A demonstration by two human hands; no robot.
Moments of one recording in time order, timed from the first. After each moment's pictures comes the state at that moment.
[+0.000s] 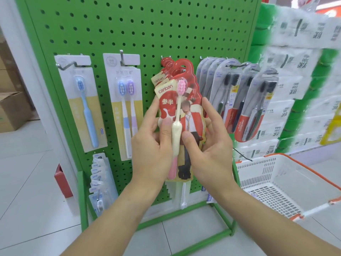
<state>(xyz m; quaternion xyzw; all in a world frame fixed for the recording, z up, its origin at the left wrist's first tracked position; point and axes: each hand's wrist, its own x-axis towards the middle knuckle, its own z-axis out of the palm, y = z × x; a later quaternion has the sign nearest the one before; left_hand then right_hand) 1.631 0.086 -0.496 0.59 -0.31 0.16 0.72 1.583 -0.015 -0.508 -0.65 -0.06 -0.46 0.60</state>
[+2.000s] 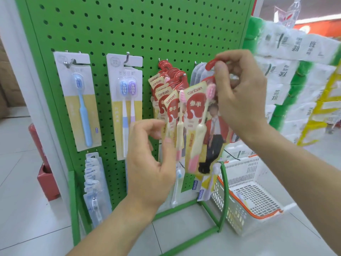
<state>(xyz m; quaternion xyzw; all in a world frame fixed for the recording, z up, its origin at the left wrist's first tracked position) 1.612 0.107 -0.509 0.61 -0.33 0.30 0.65 1.578 -0.054 -0.402 -0.75 -0.07 -0.60 0.26</state>
